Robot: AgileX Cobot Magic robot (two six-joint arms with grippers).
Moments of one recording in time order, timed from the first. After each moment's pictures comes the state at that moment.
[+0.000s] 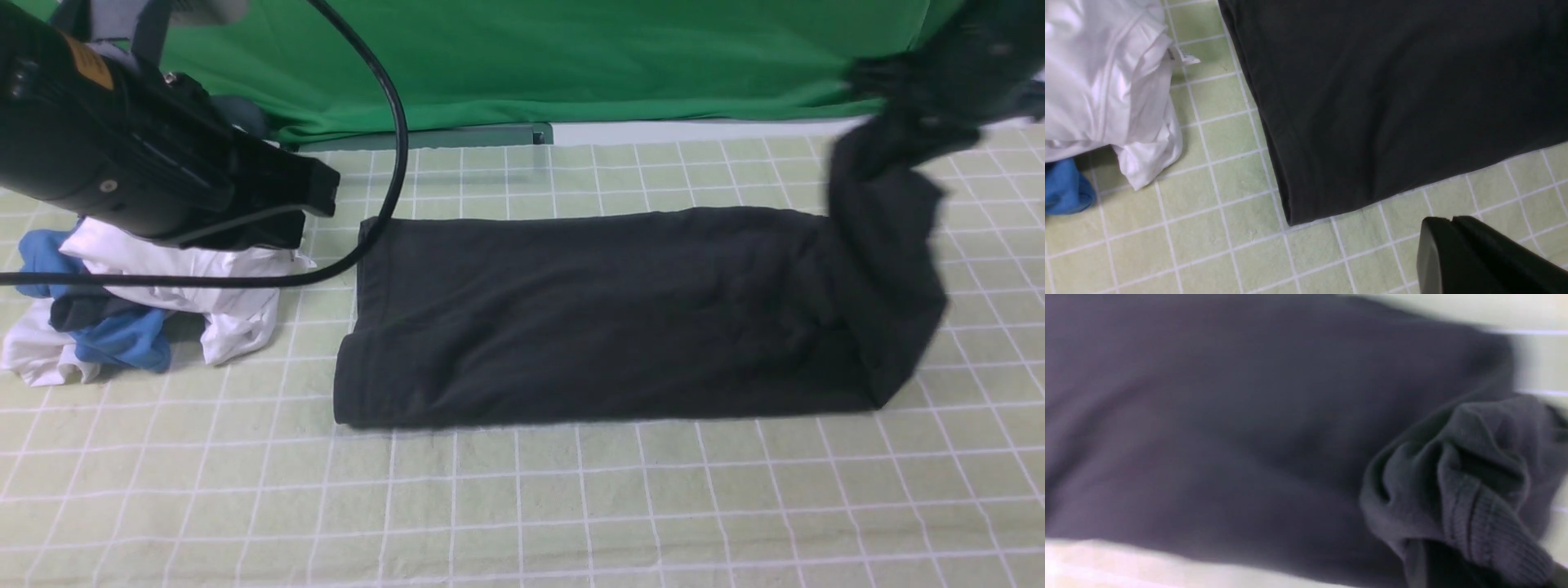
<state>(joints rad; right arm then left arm) 0.19 1.90 -1.80 0.35 1.19 0.01 -0.29 1.26 -1.22 -0.11 0.98 -0.07</state>
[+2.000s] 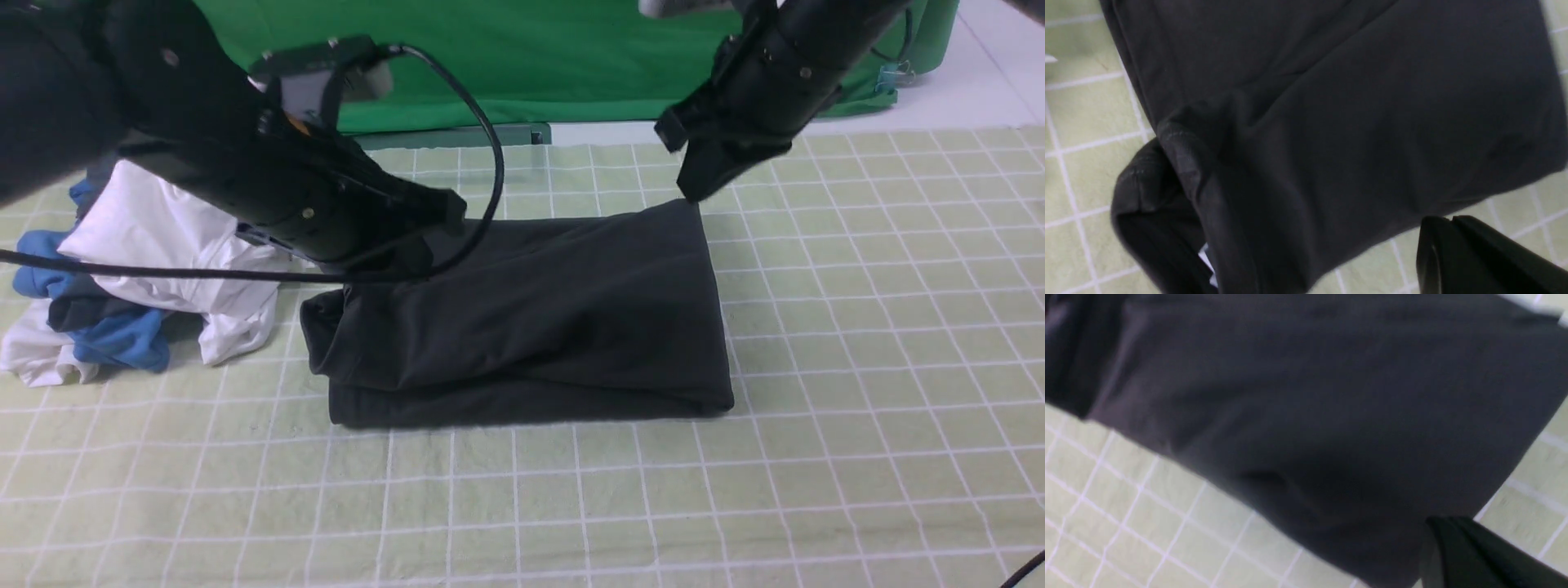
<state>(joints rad) 0.38 1.99 -1.89 0.36 1.22 -0.22 -0.29 1.62 -1.22 -0.34 0.78 0.04</state>
